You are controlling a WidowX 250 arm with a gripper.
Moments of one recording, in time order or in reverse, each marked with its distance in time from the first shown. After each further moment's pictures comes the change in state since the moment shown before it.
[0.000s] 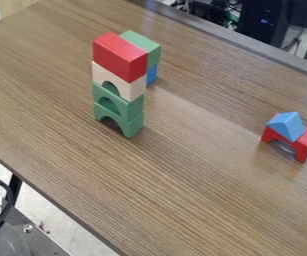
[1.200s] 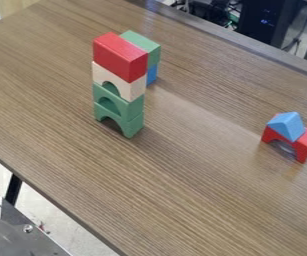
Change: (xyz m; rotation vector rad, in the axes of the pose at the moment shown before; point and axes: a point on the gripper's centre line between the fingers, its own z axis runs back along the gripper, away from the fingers) arm 0.062 0.093 0.054 -0.022 0.016 0.067
